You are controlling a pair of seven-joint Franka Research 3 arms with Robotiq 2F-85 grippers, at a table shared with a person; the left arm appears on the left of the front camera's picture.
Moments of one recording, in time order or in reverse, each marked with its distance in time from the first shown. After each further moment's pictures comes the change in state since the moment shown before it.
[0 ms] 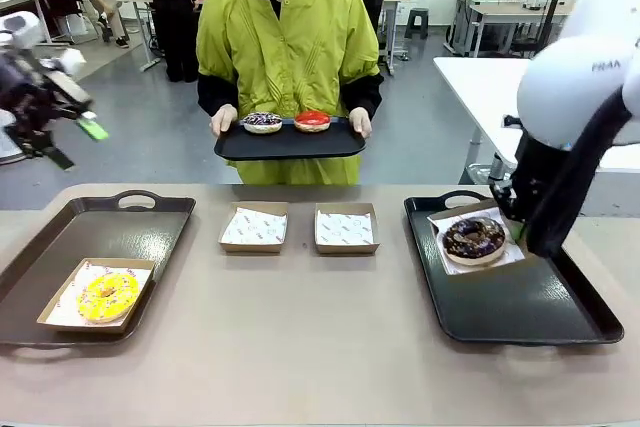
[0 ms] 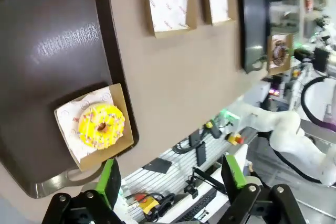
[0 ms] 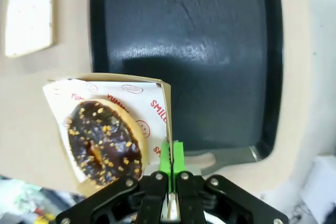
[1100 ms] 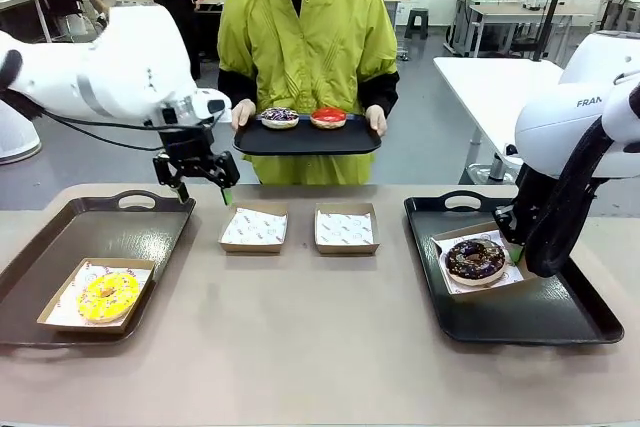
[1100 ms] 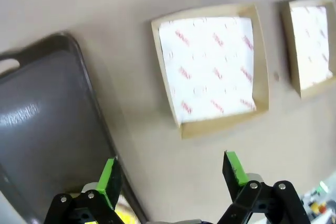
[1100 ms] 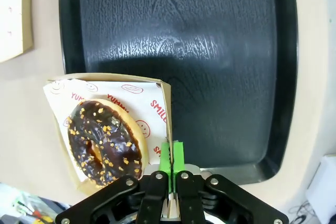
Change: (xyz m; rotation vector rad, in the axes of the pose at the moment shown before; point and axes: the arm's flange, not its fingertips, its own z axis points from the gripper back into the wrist) left arm 0.093 -0.101 -0.208 0.569 -0.132 -0.059; right arm 0.006 -0.017 -0.046 0.028 0.032 -0.005
